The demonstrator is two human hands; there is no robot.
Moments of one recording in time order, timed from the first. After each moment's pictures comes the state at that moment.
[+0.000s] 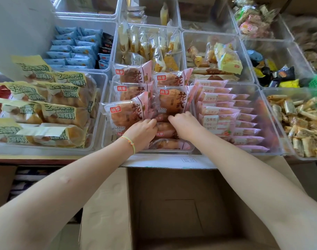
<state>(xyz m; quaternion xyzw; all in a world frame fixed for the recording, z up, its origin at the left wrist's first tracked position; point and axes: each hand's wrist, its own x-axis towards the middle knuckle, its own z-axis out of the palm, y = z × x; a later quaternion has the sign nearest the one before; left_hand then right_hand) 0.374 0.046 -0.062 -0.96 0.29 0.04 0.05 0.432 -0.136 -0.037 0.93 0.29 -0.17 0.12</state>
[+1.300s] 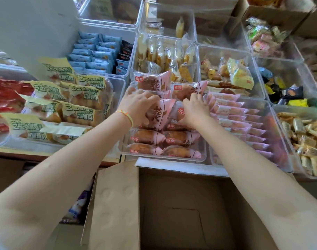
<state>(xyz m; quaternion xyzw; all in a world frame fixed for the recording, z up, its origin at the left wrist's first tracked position) 0.429 0.114 0.003 -0.99 0.14 0.03 0.06 0.473 -0.095 0.001 0.98 0.15 -0.13 0.08</state>
